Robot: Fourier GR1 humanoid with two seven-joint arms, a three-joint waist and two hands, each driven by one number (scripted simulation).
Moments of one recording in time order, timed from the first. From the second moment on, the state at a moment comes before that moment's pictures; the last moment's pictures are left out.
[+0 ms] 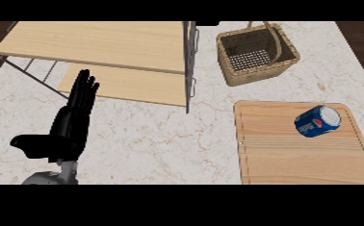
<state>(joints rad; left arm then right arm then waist) -0.05 0.30 -0.24 -1.64 0.27 0.36 -0.05 -0.16 -0.94 -0.14 -2.06 -0.04 0.57 0.86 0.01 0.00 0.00</state>
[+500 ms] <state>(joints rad) -0.02 0.26 -0.22 -1.67 0.22 0.33 -0.04 -0.07 -0.77 -0.12 -2.01 0.18 0.58 0.72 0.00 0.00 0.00</state>
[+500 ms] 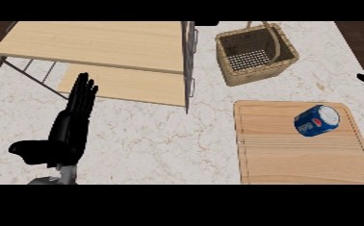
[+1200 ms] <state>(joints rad) -0.03 0.20 -0.15 -1.66 0.16 0.28 -0.01 -0.06 -0.58 -0.06 -1.91 0.50 0.53 0.56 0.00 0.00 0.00</state>
